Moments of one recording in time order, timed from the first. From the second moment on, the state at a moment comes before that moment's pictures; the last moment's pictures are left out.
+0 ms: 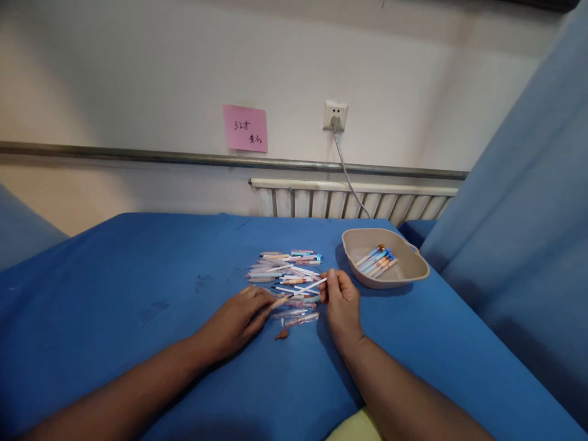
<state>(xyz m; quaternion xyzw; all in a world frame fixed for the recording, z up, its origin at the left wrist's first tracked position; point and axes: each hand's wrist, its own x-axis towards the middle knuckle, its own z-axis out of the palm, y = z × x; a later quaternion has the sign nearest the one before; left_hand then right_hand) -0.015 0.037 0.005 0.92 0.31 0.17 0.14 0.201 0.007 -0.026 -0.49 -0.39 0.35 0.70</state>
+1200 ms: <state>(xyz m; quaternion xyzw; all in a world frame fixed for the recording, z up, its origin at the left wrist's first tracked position) 0.003 0.021 0.003 0.51 0.31 0.22 0.77 0.180 -0.015 -0.024 -0.47 -0.56 0.38 0.56</state>
